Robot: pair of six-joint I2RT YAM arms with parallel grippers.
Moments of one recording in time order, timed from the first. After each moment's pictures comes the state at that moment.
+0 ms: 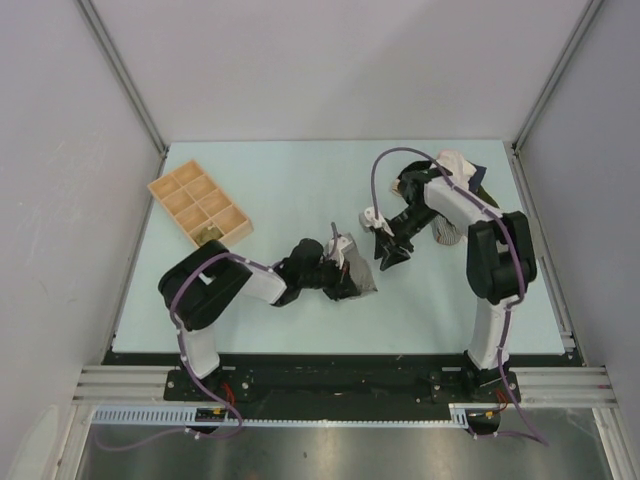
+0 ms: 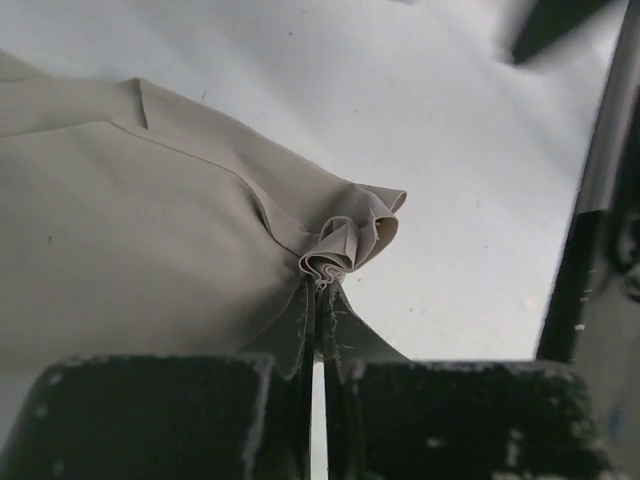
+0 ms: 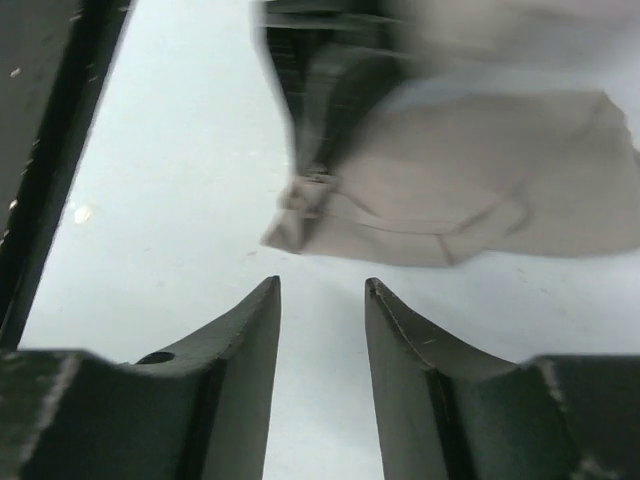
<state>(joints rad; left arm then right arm) -0.78 1.84 0.68 0.63 0.47 -0.30 0.33 2.00 1.59 -1.32 -0.86 -1.58</state>
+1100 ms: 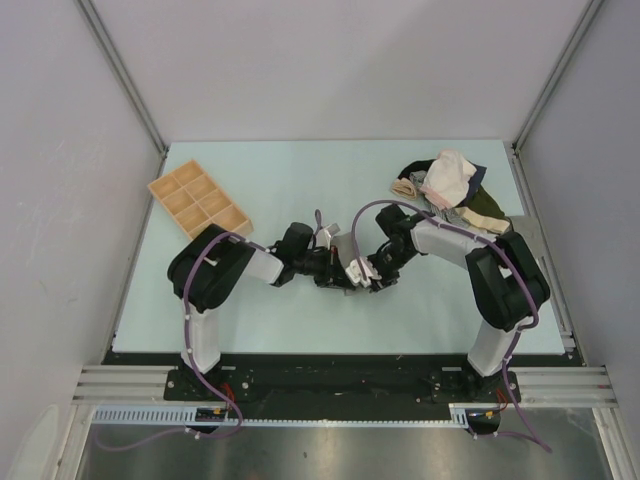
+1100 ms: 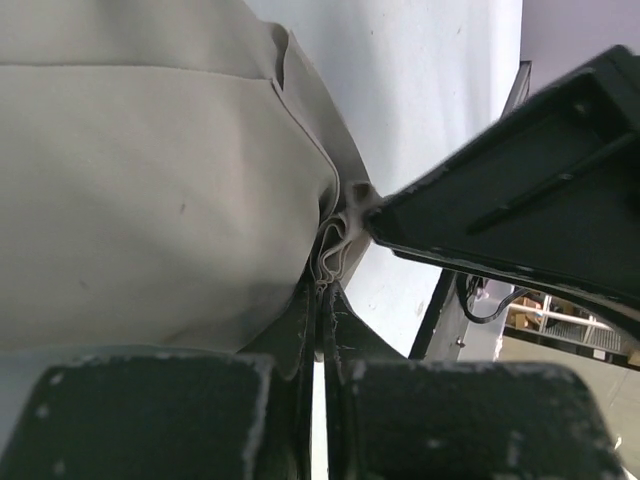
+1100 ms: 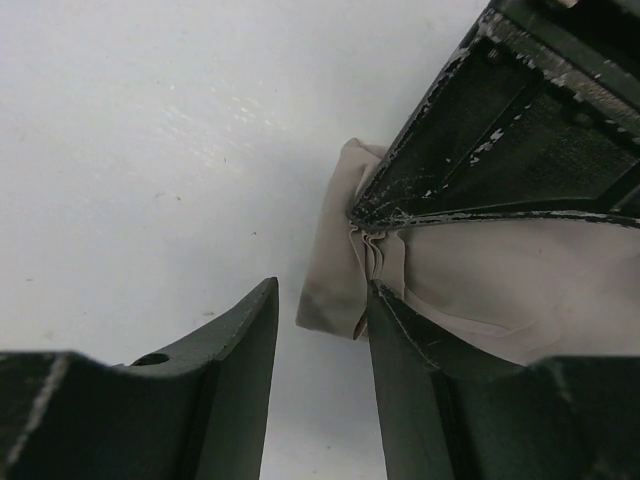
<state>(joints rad) -0.60 1.98 0.82 0.49 0.77 -0.73 0.52 1.77 1.12 -0.79 -0.70 -1.67</state>
